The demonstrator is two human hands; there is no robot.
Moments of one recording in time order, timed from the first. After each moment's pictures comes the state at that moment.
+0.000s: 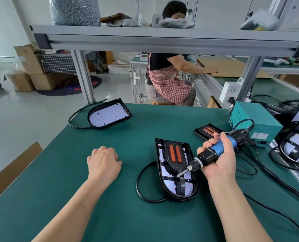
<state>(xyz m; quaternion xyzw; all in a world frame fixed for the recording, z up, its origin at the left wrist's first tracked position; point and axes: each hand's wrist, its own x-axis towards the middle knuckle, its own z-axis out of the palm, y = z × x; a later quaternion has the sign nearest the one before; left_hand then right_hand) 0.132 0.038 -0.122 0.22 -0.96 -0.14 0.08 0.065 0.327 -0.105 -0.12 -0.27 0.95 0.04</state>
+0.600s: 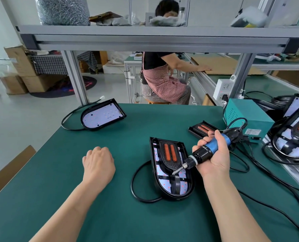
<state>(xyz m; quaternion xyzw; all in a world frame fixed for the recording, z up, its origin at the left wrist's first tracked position) 0.136 0.046 -0.115 0.20 -0.97 -0.11 0.10 0.065 0.329 -0.106 -0.13 -0.26 0.96 0.04</state>
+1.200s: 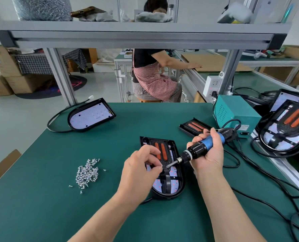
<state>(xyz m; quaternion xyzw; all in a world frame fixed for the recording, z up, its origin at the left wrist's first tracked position) 0.165 0.161 -0.089 -0.01 -0.86 -0.49 0.11 0.060 0.340 -0.108 -0.15 -0.19 0.97 0.04</state>
